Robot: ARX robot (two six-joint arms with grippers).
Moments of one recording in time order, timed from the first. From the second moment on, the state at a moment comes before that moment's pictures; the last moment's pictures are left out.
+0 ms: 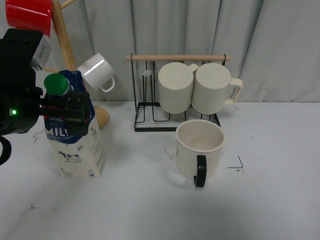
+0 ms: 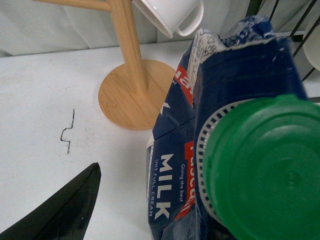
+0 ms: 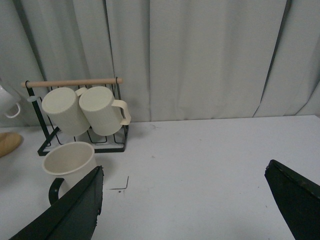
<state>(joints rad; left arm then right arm) -0.19 1.73 0.73 0.50 -0.17 -0.02 0.00 0.00 0.01 0.00 0.00 0.00</state>
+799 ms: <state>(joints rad) -0.26 1.76 0.77 0.48 -0.25 -0.08 0.00 0.00 0.01 0.00 0.00 0.00</state>
